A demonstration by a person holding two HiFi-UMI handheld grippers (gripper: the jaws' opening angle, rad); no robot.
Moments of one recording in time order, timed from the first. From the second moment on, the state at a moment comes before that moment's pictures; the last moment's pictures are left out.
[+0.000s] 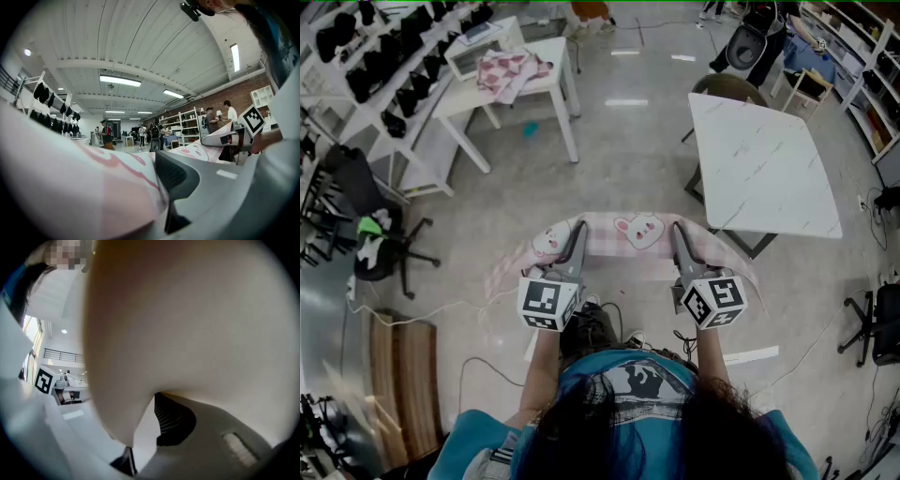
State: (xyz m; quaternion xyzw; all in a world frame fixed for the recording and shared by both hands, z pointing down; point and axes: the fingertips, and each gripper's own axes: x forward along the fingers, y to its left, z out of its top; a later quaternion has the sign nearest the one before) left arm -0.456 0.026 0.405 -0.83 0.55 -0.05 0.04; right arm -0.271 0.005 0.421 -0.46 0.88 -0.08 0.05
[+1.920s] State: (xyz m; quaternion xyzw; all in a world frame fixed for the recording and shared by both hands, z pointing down) left arm -0.452 -0.177 0.333 -0.79 0.61 -0.05 0.09; right arm -0.274 -0.222 0.348 -0.35 0.93 -0.07 0.04
